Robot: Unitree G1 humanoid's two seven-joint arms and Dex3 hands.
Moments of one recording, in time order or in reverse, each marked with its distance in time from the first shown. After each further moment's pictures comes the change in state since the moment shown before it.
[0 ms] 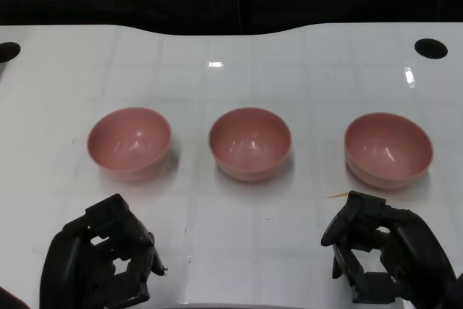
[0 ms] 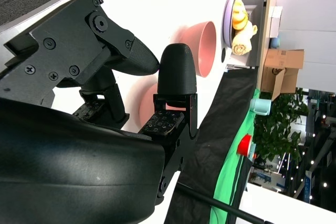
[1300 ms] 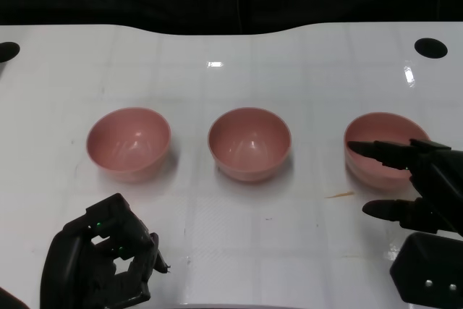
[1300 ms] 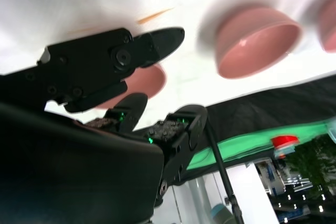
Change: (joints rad) left arm 0.001 -0.003 -0.001 -0.002 0.002 -0.006 -0.001; right arm -0.195 -0.302 0.004 -0.119 -0.712 0.162 -0.251
